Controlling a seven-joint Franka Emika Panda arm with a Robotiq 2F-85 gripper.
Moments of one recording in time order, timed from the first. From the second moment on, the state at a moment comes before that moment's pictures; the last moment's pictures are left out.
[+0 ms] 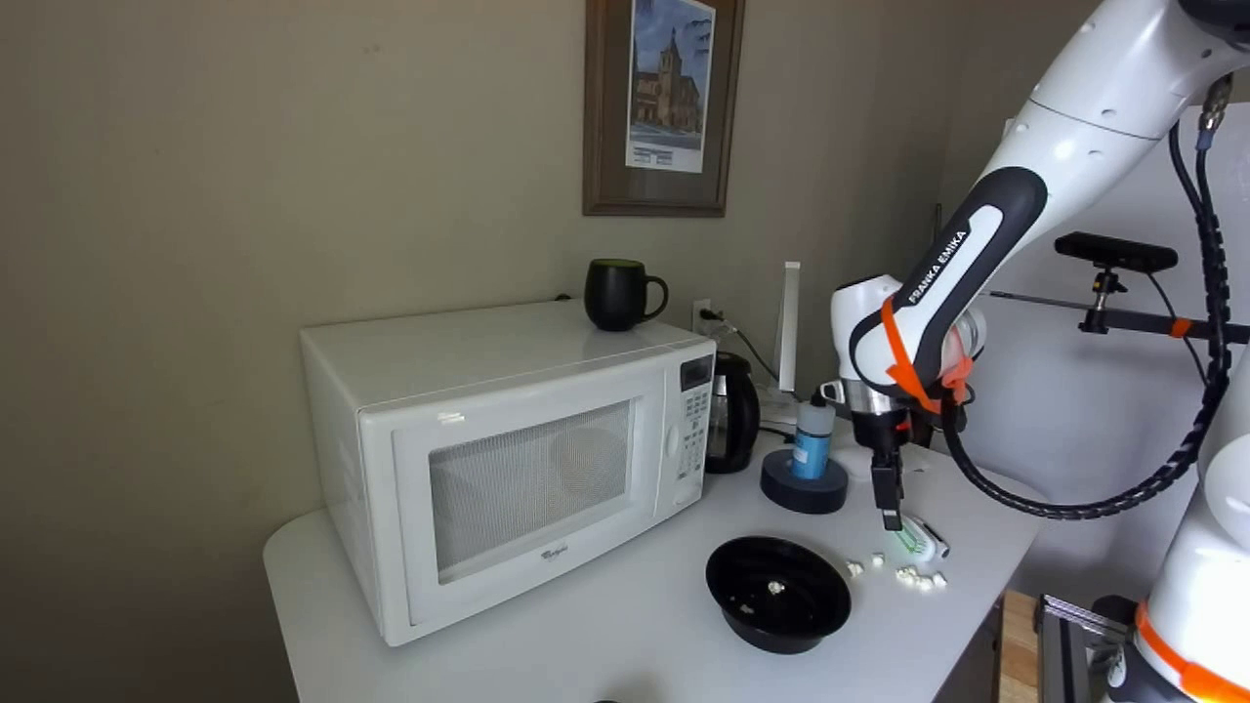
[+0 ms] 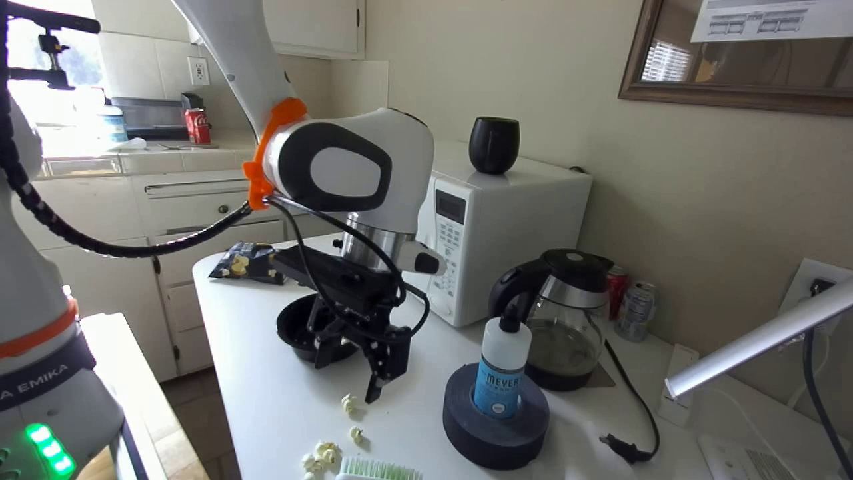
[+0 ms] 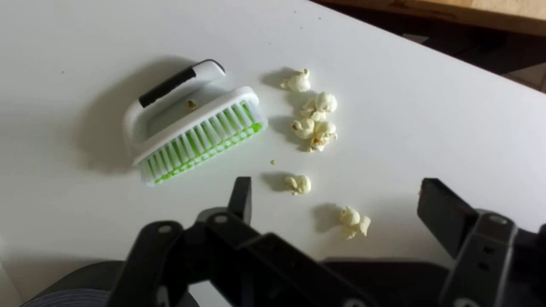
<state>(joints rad) -0.29 -0.03 -0.28 -2.71 -0.34 2.45 -0.46</state>
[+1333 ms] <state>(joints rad) -0.28 0.17 -0.25 -2.75 -0.36 2.80 -0.80</state>
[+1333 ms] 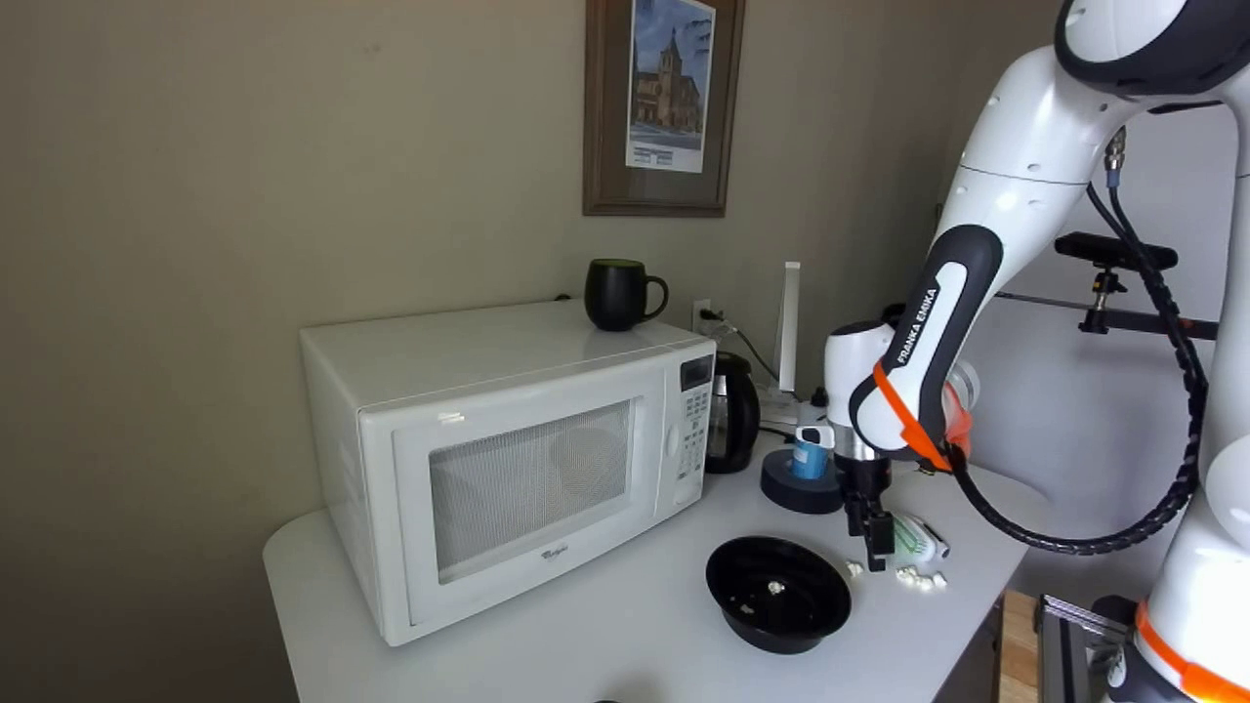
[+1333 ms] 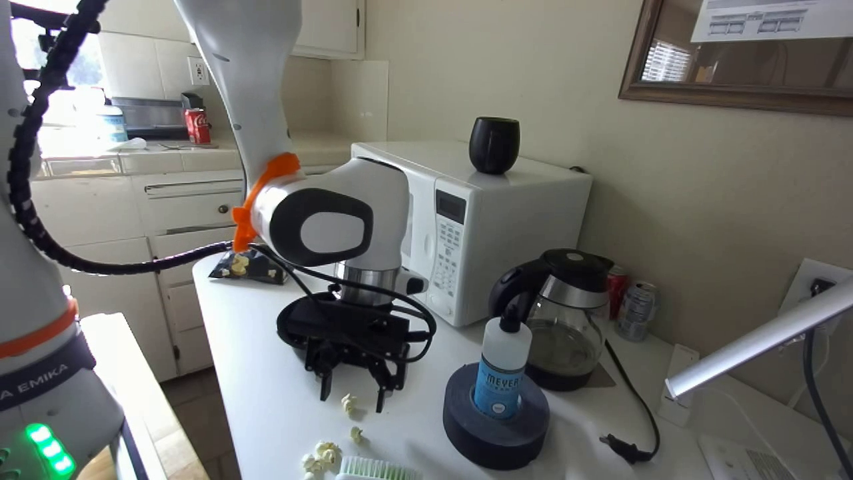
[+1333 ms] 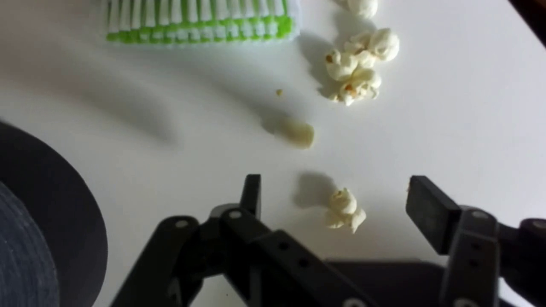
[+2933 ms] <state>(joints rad) -0.31 0.24 -0.16 -2.74 -0.25 2.89 -0.77</state>
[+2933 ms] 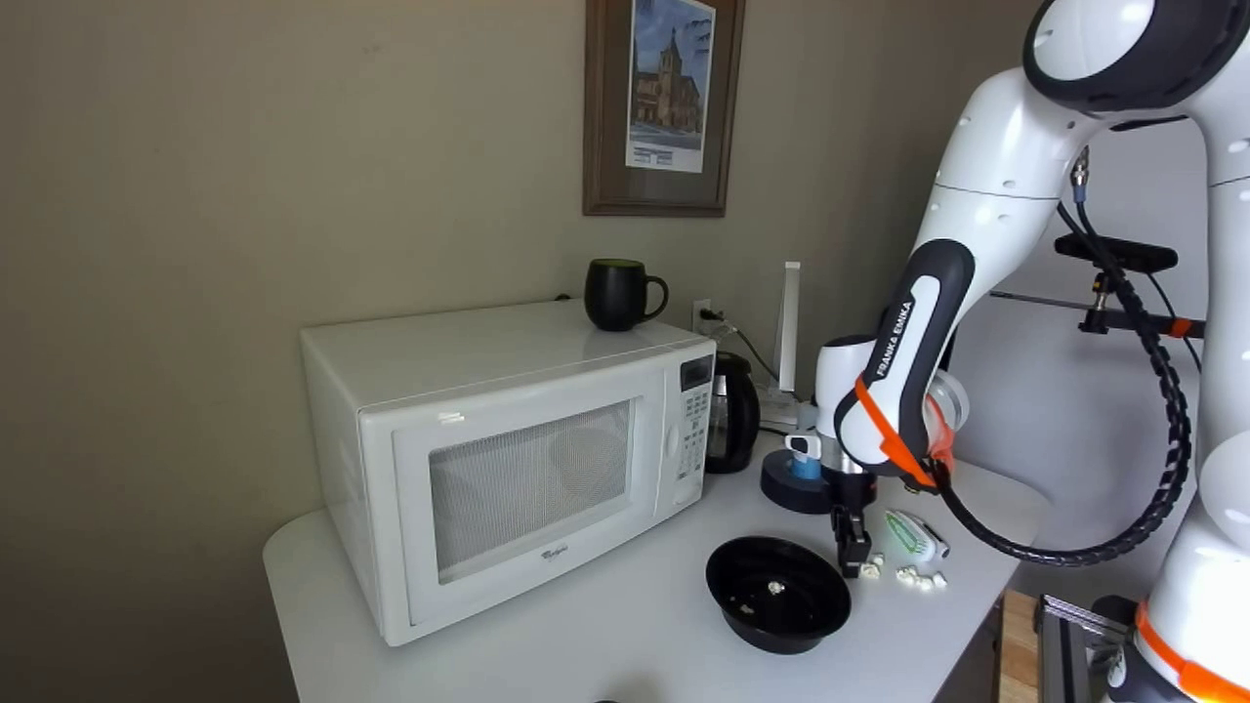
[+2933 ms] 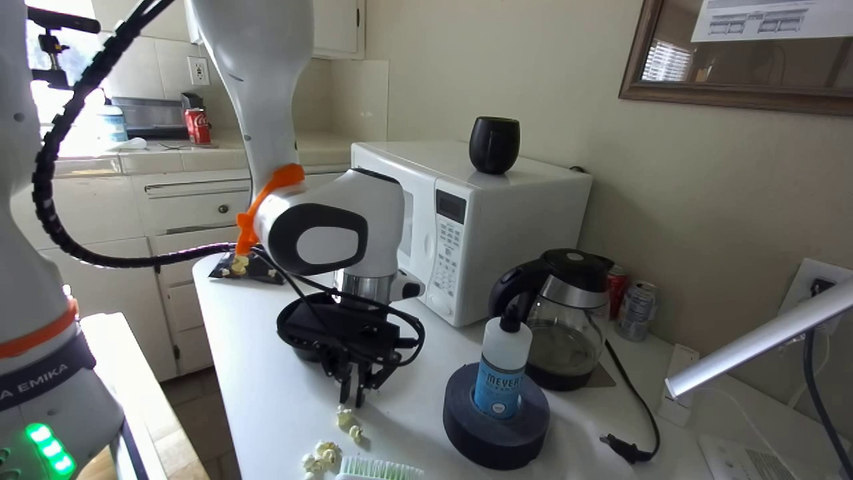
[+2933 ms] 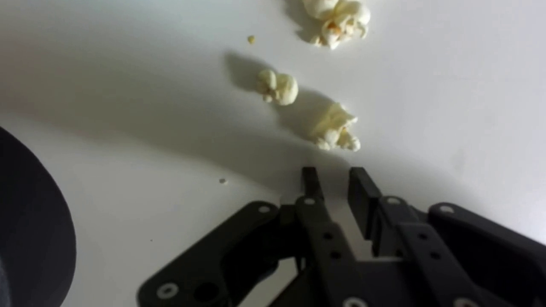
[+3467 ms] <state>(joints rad) -0.31 0.24 -0.18 -2.74 -0.26 2.90 -0.76</state>
